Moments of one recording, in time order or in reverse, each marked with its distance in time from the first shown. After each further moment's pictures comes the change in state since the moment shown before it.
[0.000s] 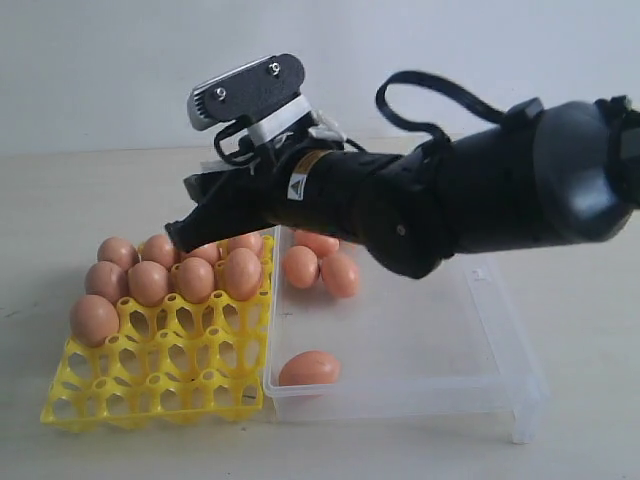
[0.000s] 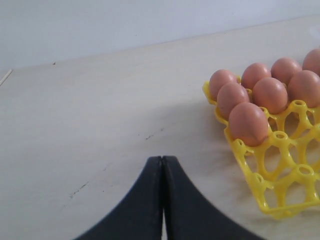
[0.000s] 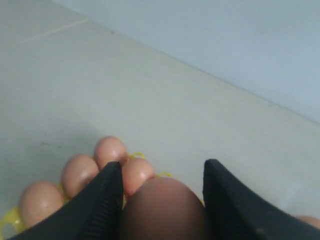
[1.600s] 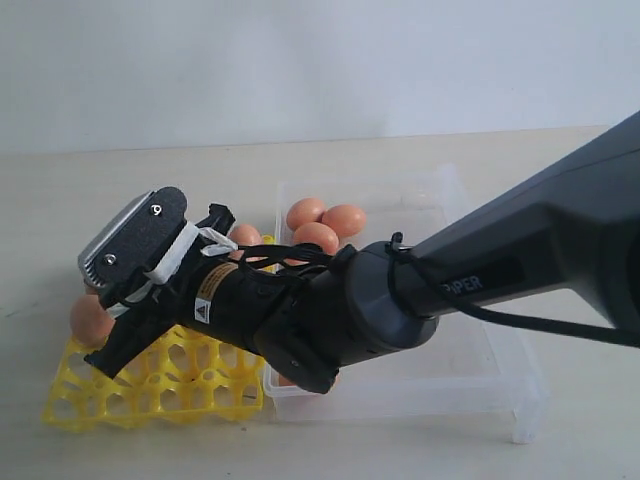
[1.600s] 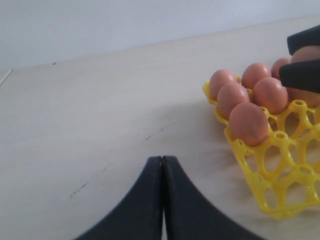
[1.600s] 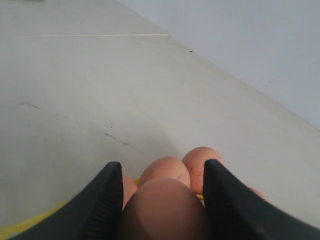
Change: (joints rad) left arm 0.000 0.000 0.000 0.000 0.000 0.000; right arm 0.129 0.335 -0.101 -0.136 -0.337 -0.089
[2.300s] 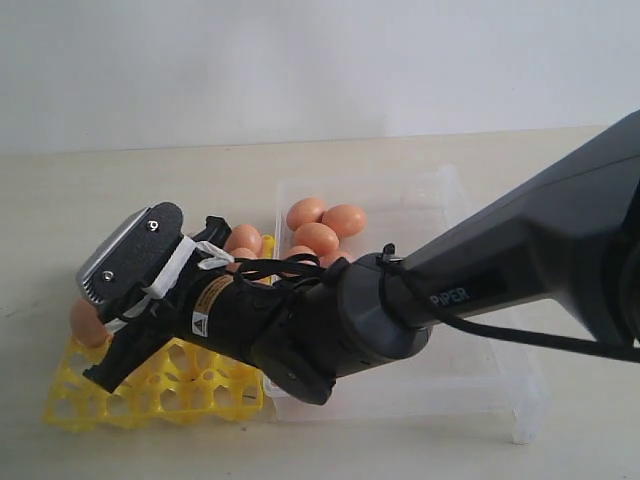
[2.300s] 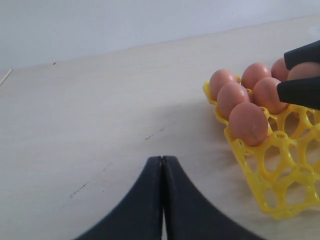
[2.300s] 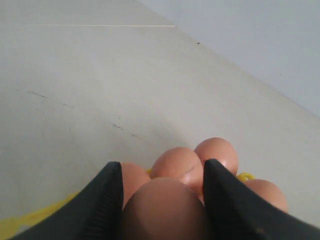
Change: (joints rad) left arm 0.000 0.000 0.000 0.000 0.000 0.000; right arm 0.011 0.022 0.000 -0.008 -0.012 0.002
